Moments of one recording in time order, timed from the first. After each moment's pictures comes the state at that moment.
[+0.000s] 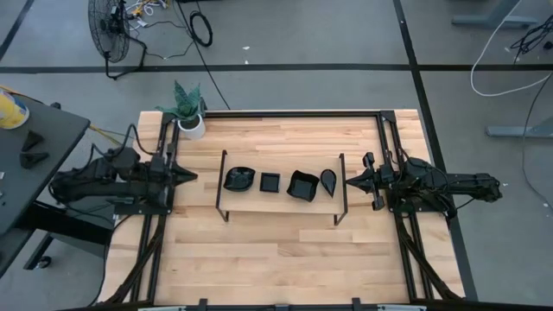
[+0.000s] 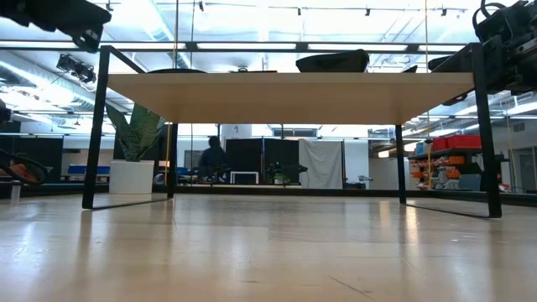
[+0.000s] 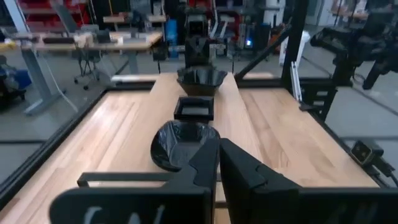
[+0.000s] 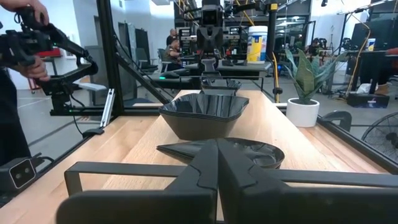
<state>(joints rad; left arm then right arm) 0.03 0.14 0.50 -0.50 0.03 0.01 -0.04 0.01 0.02 0.04 -0.12 0.01</state>
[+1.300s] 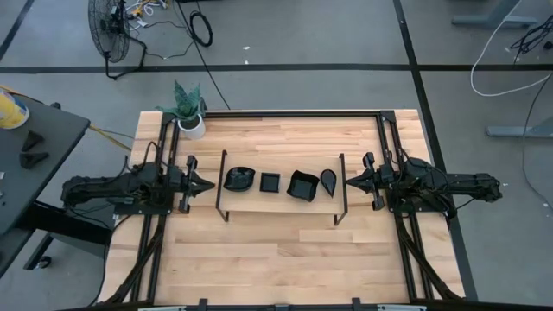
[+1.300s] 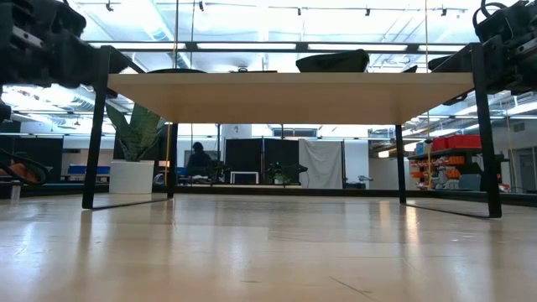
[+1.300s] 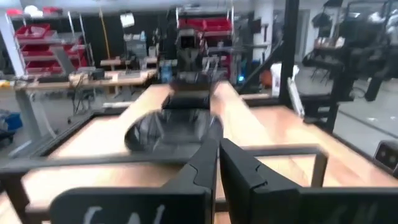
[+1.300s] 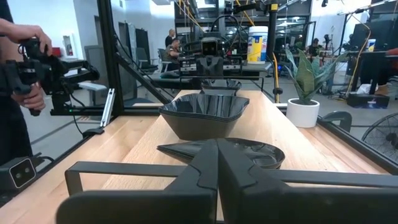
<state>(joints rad) 0.03 0.00 0.01 0.07 0.07 0.03 -0.04 0.01 0.02 0.04 -0.12 0.01</state>
